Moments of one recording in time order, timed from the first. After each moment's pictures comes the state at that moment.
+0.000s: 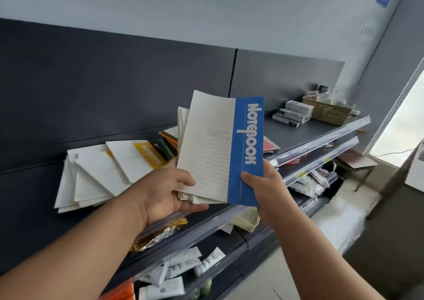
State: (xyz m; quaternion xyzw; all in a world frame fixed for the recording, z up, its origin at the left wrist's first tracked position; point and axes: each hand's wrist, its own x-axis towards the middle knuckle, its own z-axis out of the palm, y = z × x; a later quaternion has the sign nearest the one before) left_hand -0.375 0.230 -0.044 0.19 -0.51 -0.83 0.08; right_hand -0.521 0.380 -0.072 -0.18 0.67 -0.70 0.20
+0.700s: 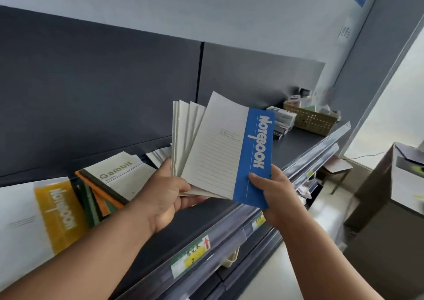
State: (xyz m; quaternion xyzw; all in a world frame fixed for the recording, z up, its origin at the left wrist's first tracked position) left_hand -0.609 0.185 -0.066 0.17 -0.53 -0.82 0.14; right_hand -0.741 0.356 -0.077 -0.10 0.65 -0.73 0.16
